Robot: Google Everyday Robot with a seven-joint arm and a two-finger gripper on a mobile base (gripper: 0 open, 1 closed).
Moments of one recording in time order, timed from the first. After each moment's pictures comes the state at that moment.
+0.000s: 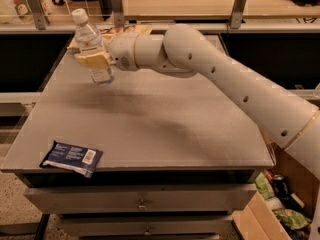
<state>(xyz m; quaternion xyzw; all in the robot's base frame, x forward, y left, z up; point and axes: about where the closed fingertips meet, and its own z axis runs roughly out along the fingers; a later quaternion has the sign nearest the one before) 0.654 0.178 0.936 -0.49 0.56 0.36 0.56</state>
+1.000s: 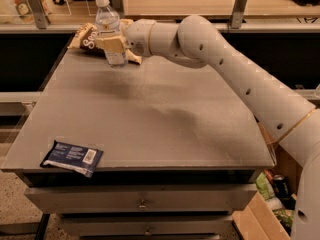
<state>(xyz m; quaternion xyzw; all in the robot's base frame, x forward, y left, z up) 0.715 0.137 0.950 -0.45 0.57 0.34 0.60</state>
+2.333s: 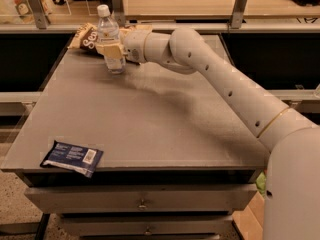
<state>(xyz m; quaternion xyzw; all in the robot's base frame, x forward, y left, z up) 0.758 0.149 0.907 -0.43 0.59 0.34 0.59</state>
